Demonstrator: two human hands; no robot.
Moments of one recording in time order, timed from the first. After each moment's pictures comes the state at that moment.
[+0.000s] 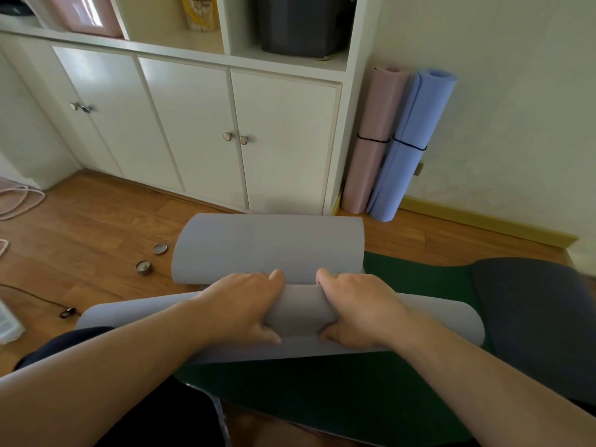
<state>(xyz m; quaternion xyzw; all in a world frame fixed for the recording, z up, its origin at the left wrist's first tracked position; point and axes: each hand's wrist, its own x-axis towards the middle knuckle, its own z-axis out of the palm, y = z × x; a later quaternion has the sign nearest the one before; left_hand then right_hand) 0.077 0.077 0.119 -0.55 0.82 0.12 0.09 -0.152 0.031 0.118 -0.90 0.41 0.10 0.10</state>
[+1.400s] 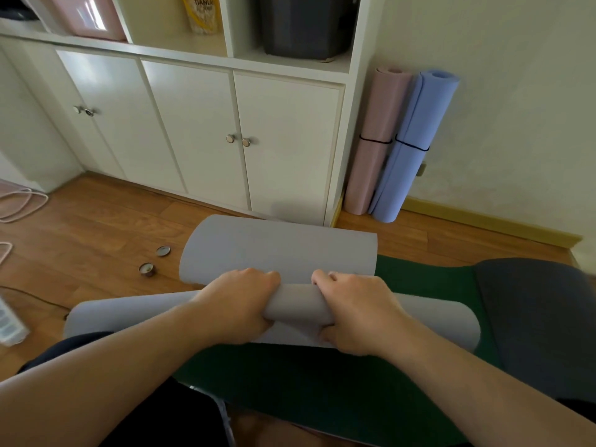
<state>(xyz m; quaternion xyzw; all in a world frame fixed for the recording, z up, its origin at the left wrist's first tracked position) 0.087 0.076 0.119 -0.60 0.79 0.12 0.07 -0.143 0.042 0.118 -0.91 0.40 0.04 0.07</state>
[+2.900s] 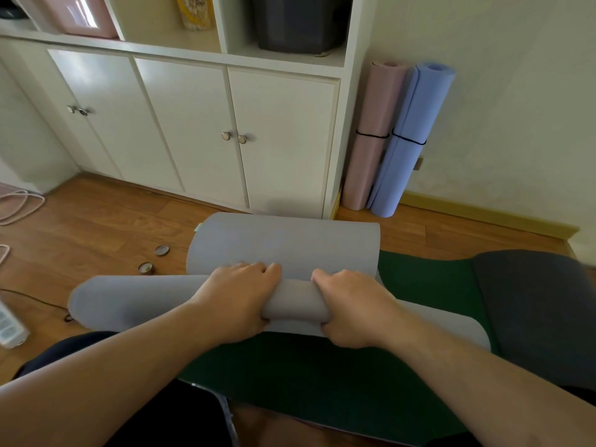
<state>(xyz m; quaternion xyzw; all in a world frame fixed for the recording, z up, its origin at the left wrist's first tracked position) 0.085 0.080 0.115 -0.59 0.81 0.02 0.06 -0.140 0.038 0.115 -0.89 0.42 0.07 0.12</state>
